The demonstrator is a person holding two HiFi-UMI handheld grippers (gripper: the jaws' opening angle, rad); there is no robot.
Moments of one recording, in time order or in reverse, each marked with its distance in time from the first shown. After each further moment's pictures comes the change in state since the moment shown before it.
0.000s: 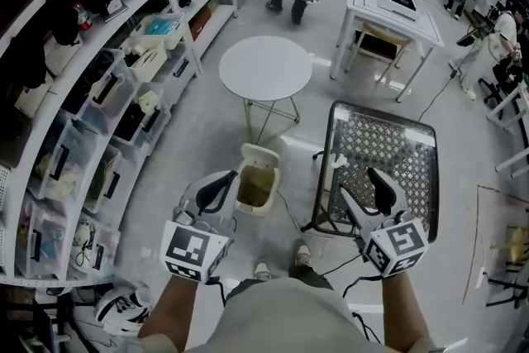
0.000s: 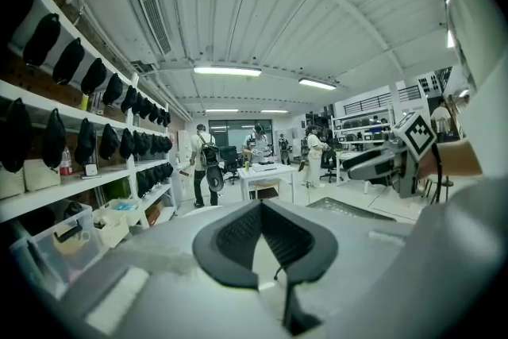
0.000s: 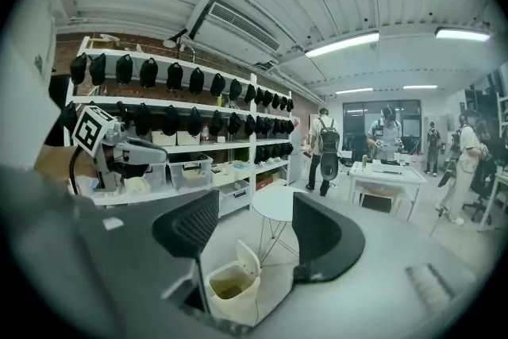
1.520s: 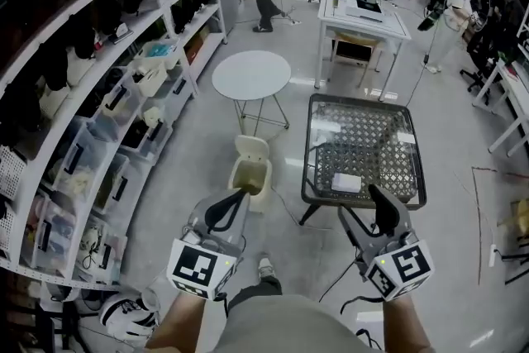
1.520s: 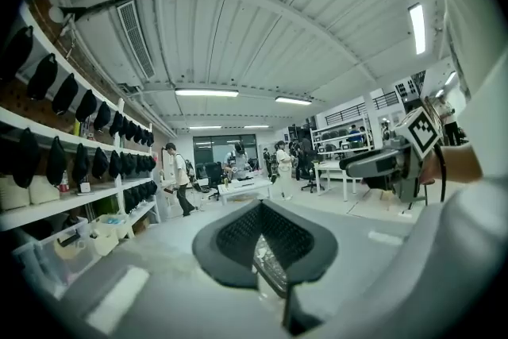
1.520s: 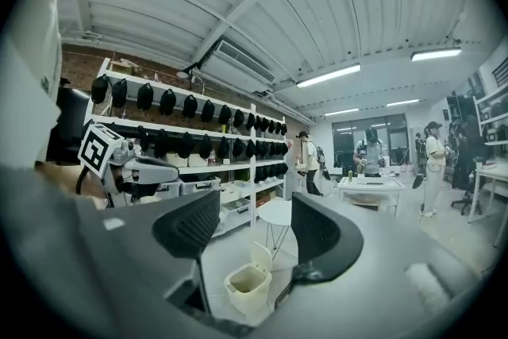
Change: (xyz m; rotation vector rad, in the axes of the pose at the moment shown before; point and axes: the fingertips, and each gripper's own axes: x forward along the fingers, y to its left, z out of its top) left arm -0.155 -0.180 0.031 0.070 -0.118 -0.087; right arm -0.245 0.084 0.001 0.022 -0.172 -0.052
